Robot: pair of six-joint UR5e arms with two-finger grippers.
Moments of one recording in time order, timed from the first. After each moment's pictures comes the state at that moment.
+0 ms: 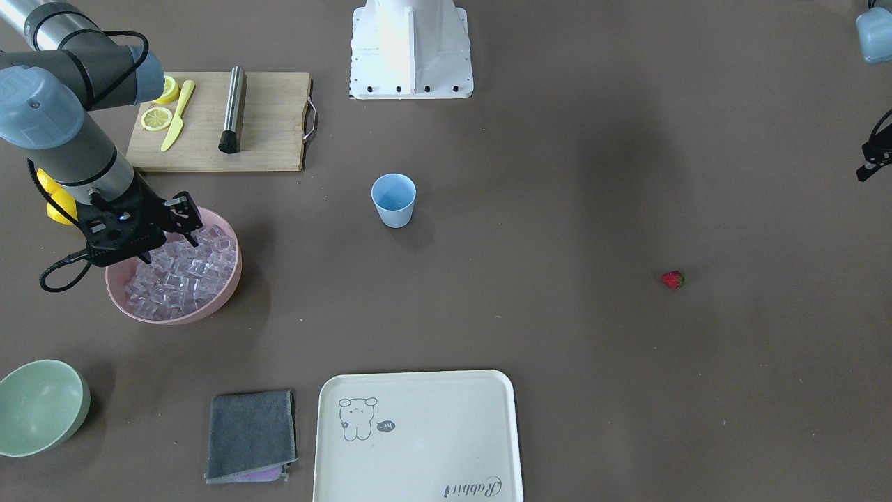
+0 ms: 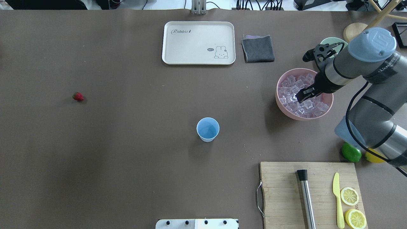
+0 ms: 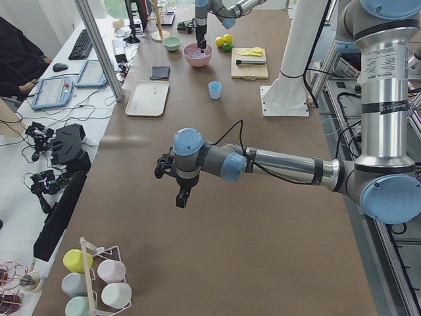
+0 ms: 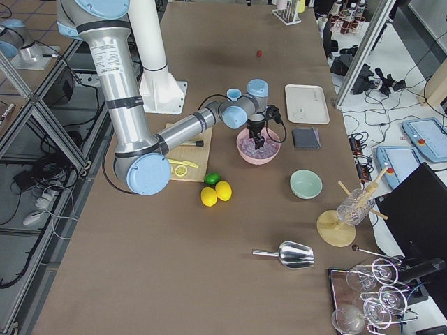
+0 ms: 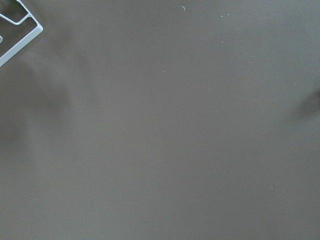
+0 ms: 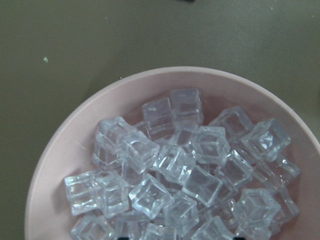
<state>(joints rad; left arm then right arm) -1.41 -1.47 -1.80 -1.75 -2.31 -0.08 0.87 -1.32 1.78 -1.40 2.09 0.52</state>
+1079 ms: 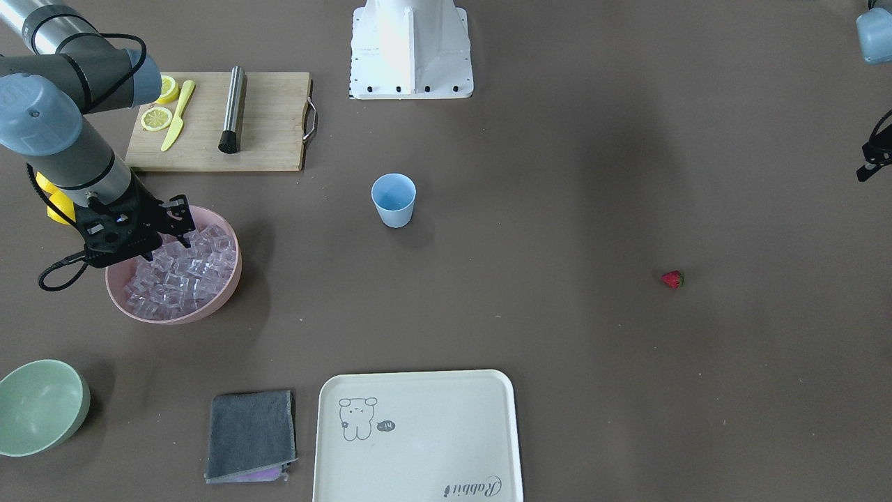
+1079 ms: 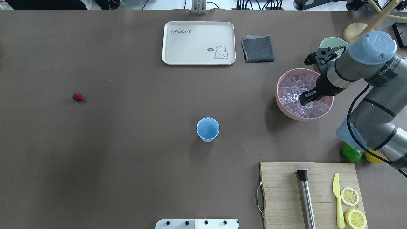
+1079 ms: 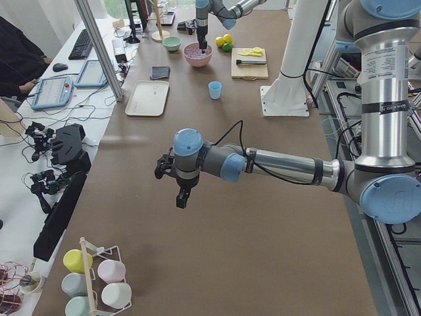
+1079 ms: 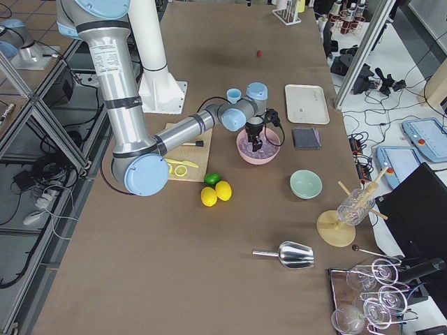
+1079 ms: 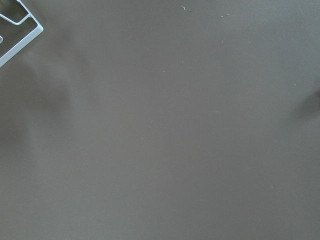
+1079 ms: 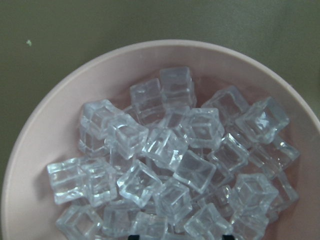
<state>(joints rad) -1.41 -1.47 -1.79 -1.75 -2.31 -0.08 0.86 -1.33 1.77 -1.40 2.10 0.52</state>
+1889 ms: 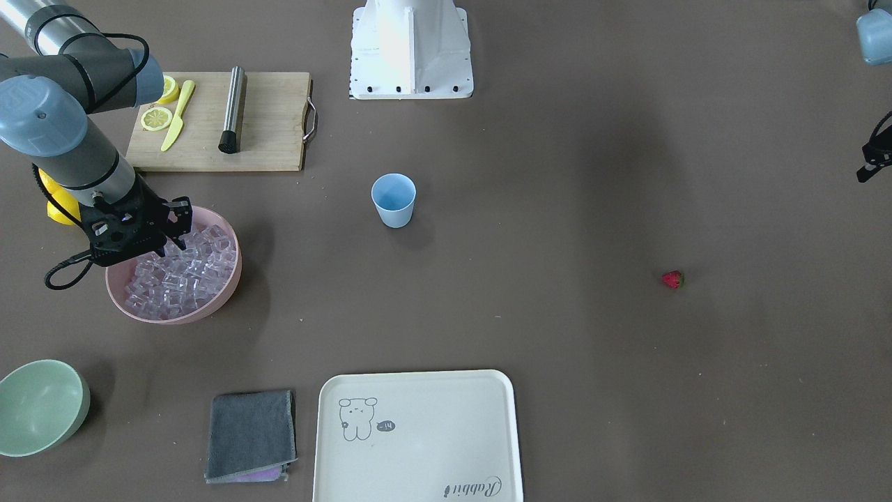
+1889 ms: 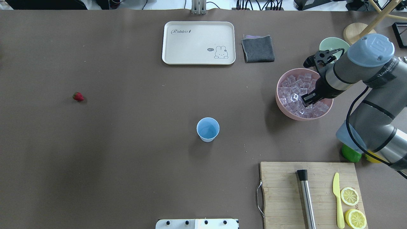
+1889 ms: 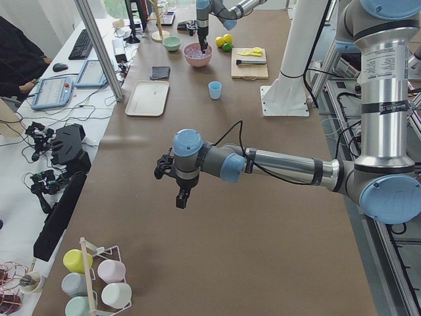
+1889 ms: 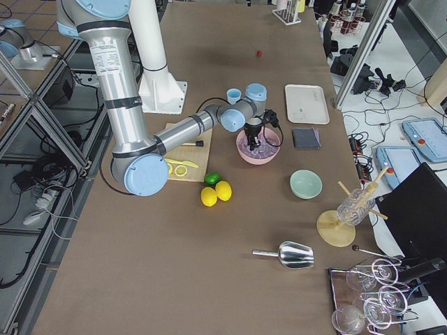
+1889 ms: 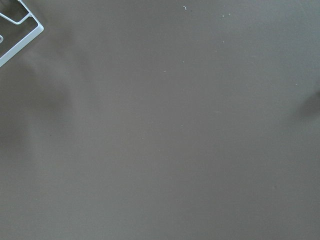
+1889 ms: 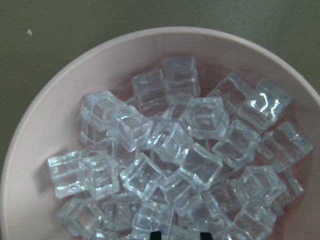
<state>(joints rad) -1.41 -1.47 -1.79 -1.75 -2.31 -0.08 0.86 -1.34 1.77 -1.40 2.10 0.52</state>
